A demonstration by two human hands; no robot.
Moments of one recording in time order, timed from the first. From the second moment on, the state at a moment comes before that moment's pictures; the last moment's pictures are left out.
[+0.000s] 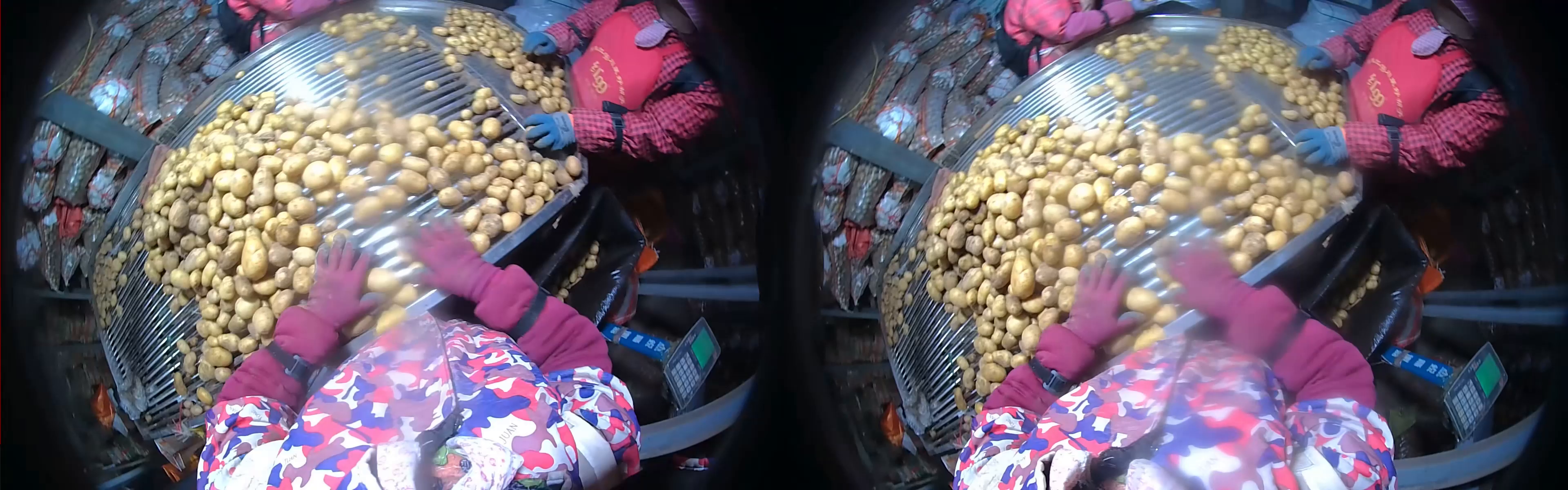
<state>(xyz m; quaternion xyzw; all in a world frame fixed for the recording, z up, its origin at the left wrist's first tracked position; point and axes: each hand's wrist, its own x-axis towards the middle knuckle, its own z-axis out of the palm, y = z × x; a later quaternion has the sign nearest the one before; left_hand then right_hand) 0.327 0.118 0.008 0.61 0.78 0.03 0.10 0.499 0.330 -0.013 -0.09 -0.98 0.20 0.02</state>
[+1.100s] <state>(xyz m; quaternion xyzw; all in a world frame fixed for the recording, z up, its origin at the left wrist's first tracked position) 0.316 0.205 0.020 0.08 0.32 0.71 0.63 0.497 0.344 -0.017 -0.18 -0.96 0.15 0.14</state>
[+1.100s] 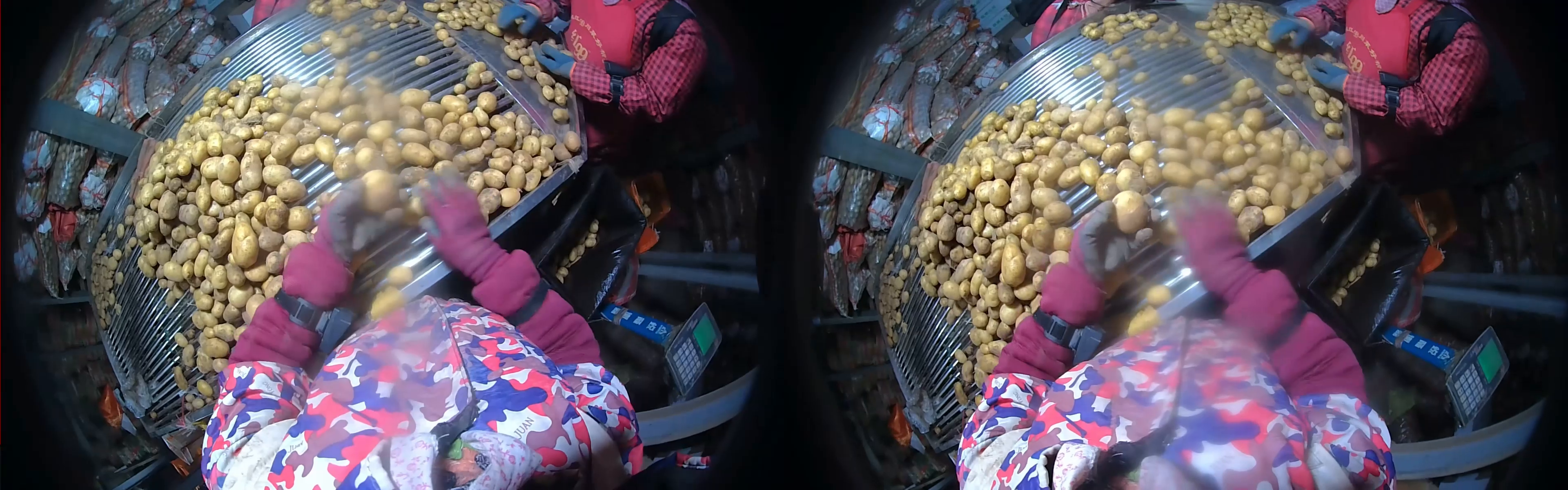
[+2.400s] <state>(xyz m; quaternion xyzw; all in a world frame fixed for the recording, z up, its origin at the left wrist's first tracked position) 0.363 0.242 0.002 0.37 0.57 0.55 0.48 0.629 0.338 -0.007 -0.27 -0.35 0.83 0.35</state>
